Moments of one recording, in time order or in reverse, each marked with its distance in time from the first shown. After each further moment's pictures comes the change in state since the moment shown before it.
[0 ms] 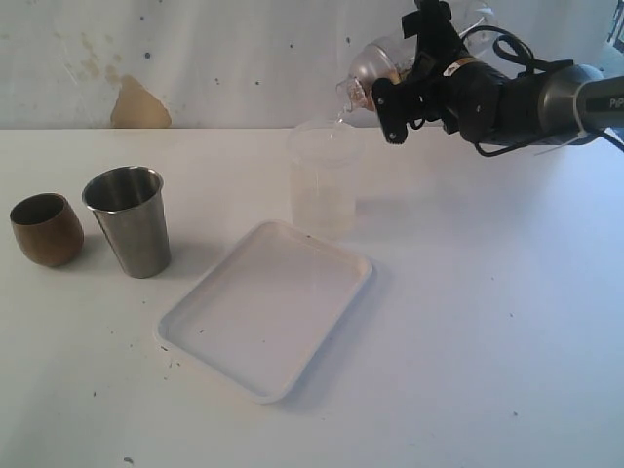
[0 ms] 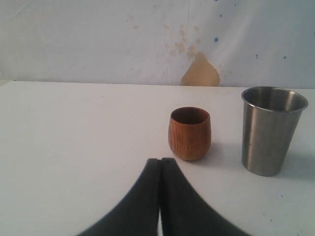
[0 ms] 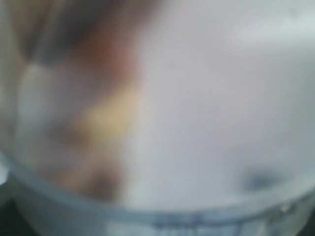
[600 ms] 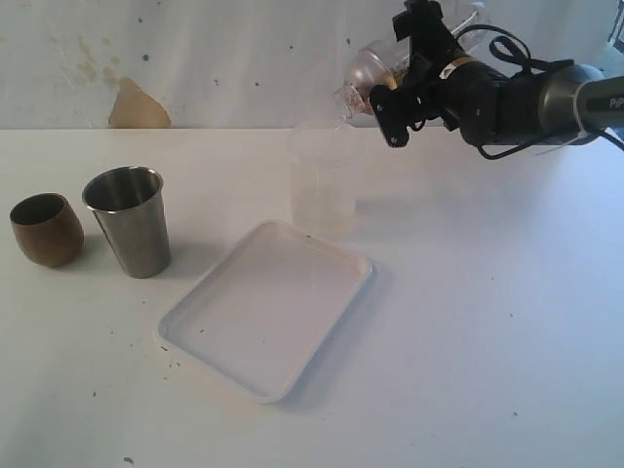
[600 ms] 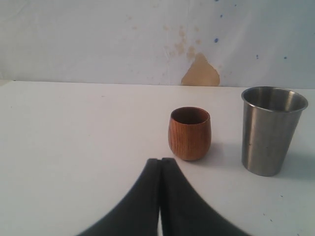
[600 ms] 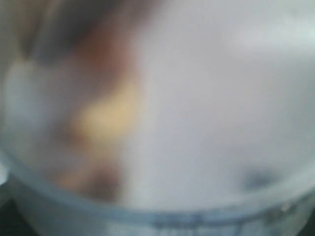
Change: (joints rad) left arm 0.000 0.000 0.000 0.000 0.000 0.000; right arm 0.000 0.000 0.000 -0.099 -0.004 -0.010
